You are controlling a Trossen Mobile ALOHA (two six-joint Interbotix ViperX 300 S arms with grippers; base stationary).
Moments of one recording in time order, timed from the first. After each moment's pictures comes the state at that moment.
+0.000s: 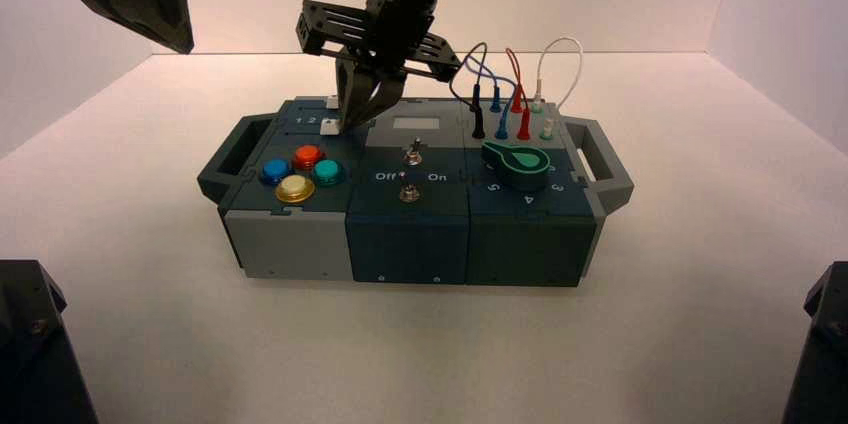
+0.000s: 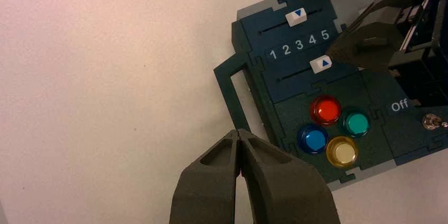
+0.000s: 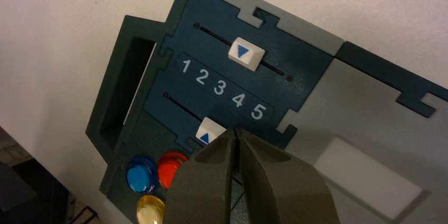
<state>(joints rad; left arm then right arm) -0.33 -0.55 0.99 0.01 0.67 0.07 0.80 0.34 0.38 0.49 0.48 0.00</state>
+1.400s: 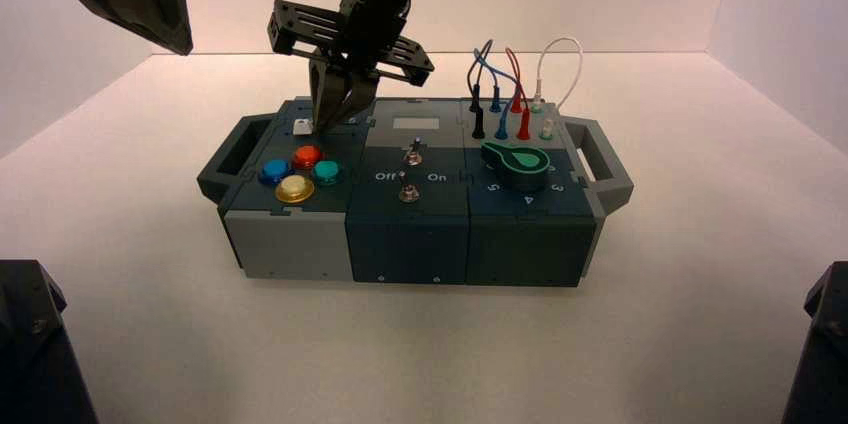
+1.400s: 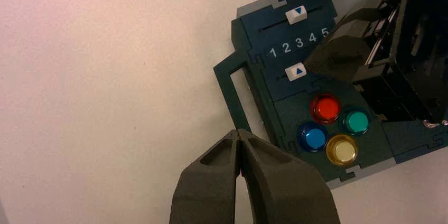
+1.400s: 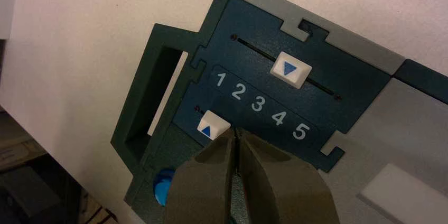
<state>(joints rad) -0.33 -0.55 0.99 0.01 0.68 0.07 0.84 0.39 0.31 0.54 0.50 0.00</state>
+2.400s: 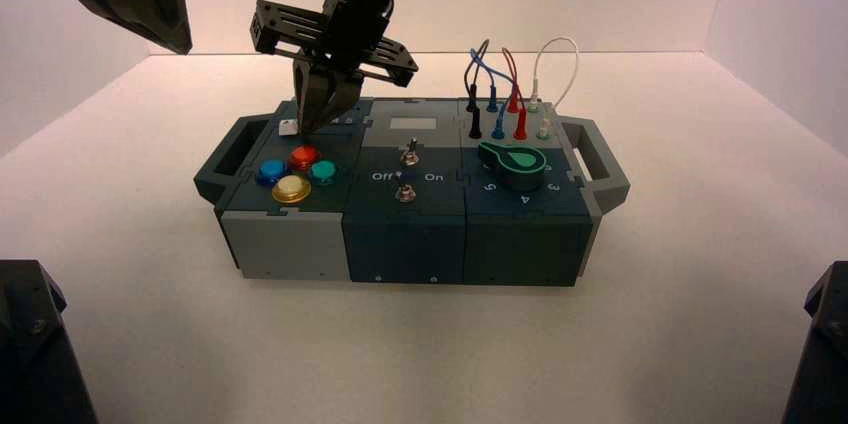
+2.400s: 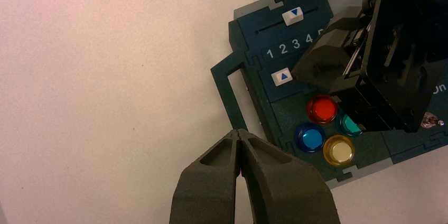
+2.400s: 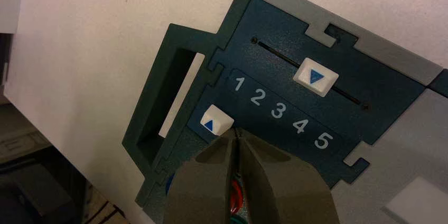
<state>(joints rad) -0.33 -0.55 0.99 0.01 0.68 0.07 0.85 0.43 0.25 0.55 0.55 0.00</state>
